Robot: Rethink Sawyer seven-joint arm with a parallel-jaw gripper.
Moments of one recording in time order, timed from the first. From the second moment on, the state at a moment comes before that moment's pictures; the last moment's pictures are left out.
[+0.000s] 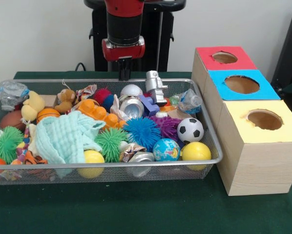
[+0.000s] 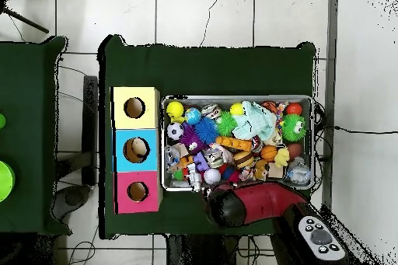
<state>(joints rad) -0.59 -0.67 0.24 2.02 -0.67 0.36 1.67</state>
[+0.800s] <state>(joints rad) -0.84 -0.66 0.38 1.99 -0.67 0.53 1.66</state>
